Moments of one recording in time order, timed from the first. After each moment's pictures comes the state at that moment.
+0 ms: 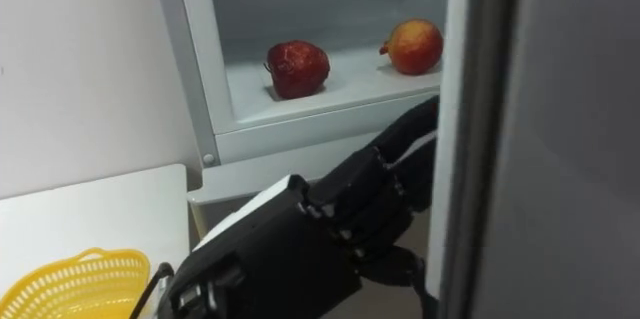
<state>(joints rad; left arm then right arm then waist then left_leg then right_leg) -0.22 0.29 -0.39 -0.46 -0.70 0.04 -0.59 0.10 -0.30 0.10 1.33 -0.27 0.06 0.10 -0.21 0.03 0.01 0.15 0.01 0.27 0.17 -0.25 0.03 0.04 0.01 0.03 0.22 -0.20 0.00</state>
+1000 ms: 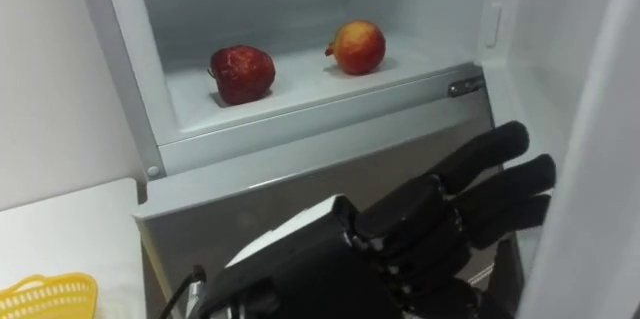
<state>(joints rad) -0.26 0.28 -0.48 -0.45 -0.70 0.04 -0.62 0.12 -0.30 0.10 1.31 -0.24 0.05 0.09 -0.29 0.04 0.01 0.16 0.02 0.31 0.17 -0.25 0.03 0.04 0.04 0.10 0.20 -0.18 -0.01</state>
